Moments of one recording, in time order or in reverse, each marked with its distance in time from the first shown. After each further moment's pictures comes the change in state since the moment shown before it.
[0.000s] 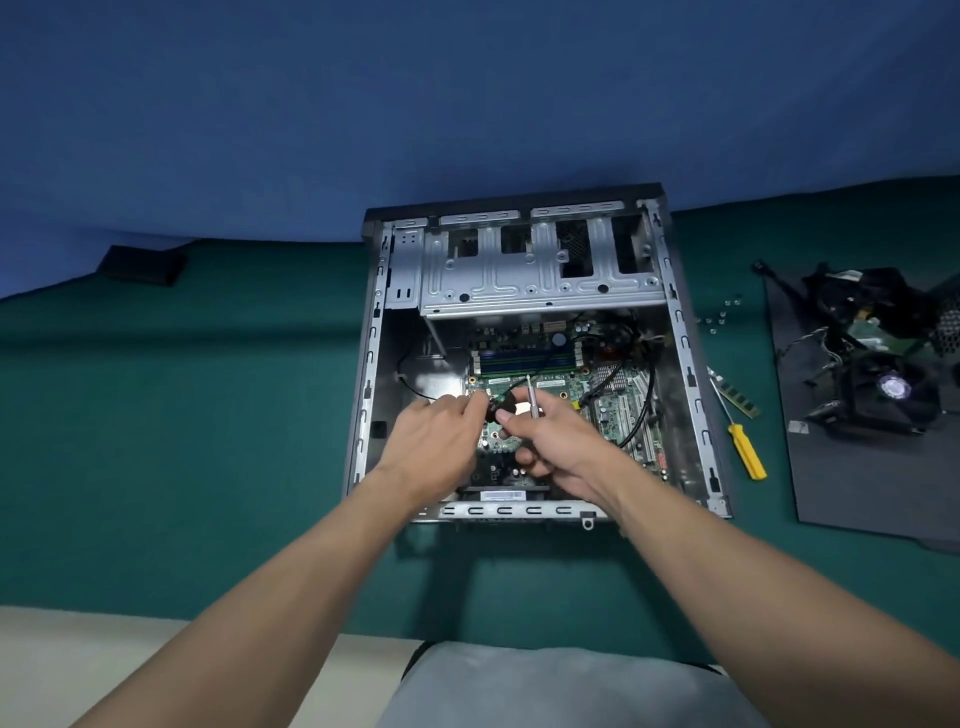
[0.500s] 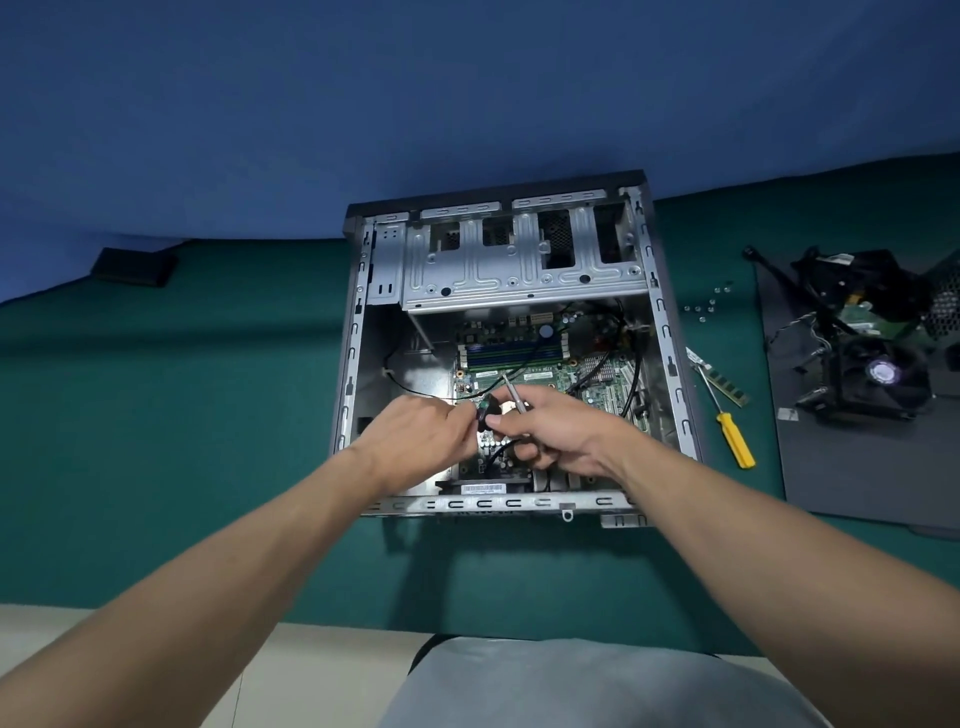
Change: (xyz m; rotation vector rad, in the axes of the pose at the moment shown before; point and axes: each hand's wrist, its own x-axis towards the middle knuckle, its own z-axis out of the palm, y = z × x) left_hand 0.007 -0.005 -0.013 0.010 0.064 0.271; right_hand -0.004 -0.016 -0.024 -0.123 -0.233 0.101
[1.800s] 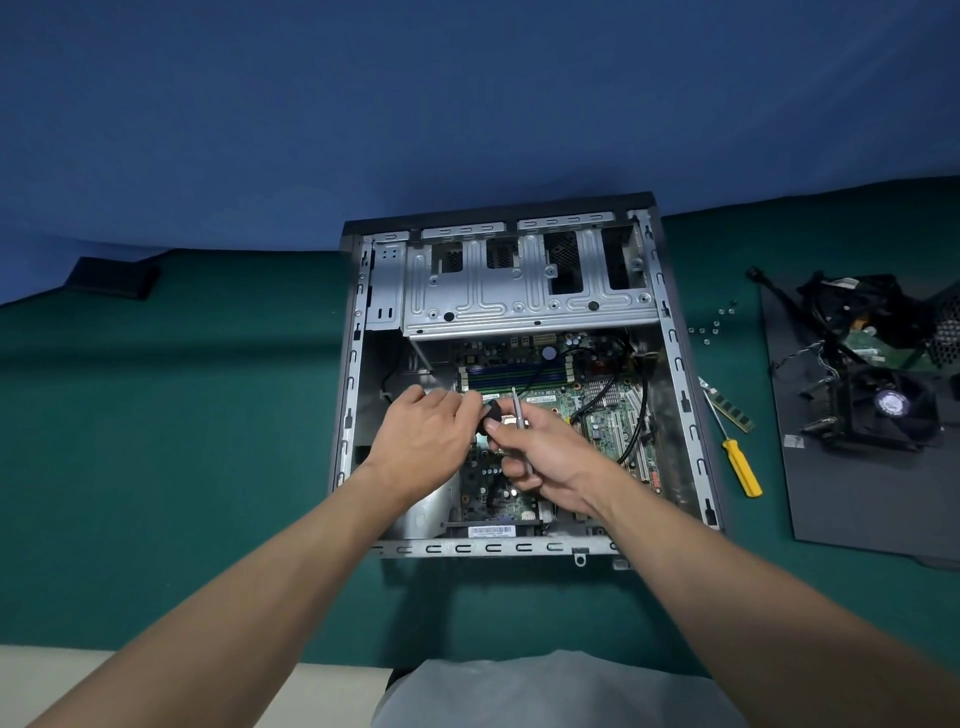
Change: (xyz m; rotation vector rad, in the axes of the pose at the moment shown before) left_hand 0.022 -0.018 0.017 0.140 0.161 -0.085; right_hand 0.021 0.003 0.012 0.256 0.075 -0.102
